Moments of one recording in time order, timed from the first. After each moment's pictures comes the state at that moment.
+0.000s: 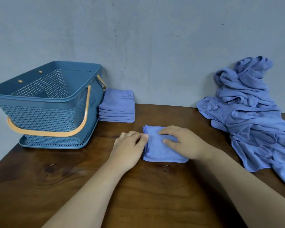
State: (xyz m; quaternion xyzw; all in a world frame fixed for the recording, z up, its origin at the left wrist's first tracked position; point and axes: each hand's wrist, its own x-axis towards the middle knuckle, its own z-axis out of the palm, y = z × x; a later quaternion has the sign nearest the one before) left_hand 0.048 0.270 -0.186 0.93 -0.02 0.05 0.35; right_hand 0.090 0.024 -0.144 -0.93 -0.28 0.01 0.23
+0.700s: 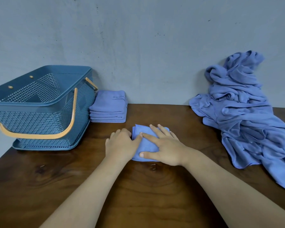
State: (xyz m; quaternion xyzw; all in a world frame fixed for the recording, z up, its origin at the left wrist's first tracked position) left_hand 0.059 0.237 -0.171 0.96 0.11 0.07 0.23; right_hand 0.089 0.033 -0.176 -0.95 -0.26 0.10 0.14
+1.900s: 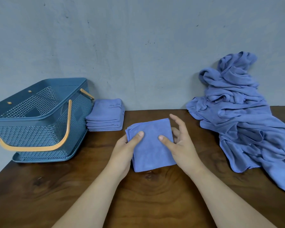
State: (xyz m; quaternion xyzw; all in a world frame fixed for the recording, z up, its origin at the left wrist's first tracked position) left_hand 0.043 0.211 -0.160 0.57 -0.04 -0.02 0.82; right_hand 0.069 0.004 -0.166 -0.66 -0.18 -0.06 0.73
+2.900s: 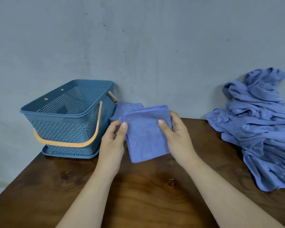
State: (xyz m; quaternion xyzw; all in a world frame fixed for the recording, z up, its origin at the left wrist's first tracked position) left_hand 0.030 0.303 -0.130 0.61 -0.01 0.22 0.76; right_hand 0.075 0.104 -0.100 -0.65 -0.23 -0.09 0.72
